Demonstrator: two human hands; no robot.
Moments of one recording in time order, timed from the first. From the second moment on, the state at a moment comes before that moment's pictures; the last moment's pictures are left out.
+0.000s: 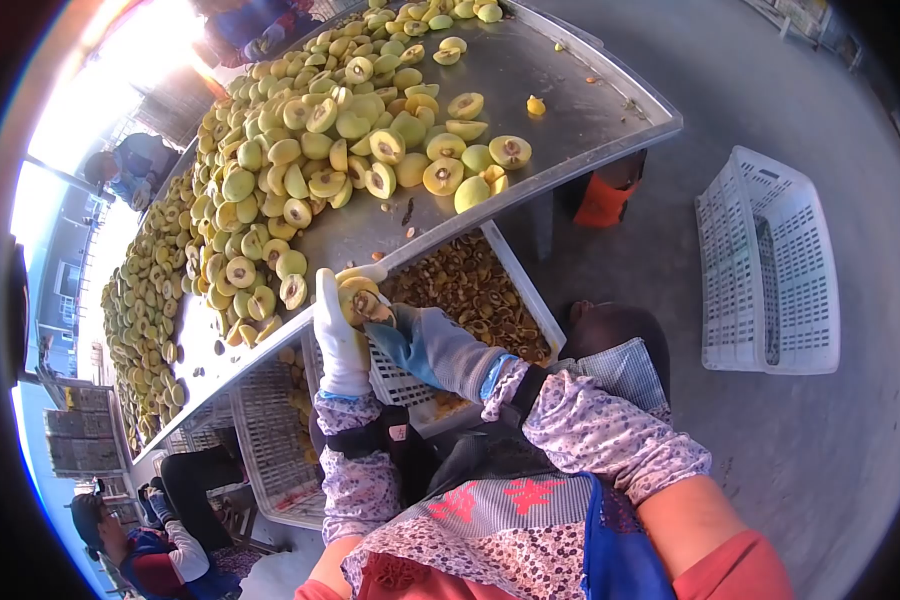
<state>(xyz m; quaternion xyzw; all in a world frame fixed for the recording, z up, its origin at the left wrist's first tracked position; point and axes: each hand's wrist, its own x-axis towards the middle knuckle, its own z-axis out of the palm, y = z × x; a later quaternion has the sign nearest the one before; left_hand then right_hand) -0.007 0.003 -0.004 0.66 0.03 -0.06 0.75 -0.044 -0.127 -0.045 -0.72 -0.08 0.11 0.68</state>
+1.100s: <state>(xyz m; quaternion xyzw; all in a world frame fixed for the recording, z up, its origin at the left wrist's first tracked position) -0.001 0.008 0.004 0.59 0.01 -0.11 0.80 -0.043 -0.139 0.020 -0.45 0.04 0.51 0.73</state>
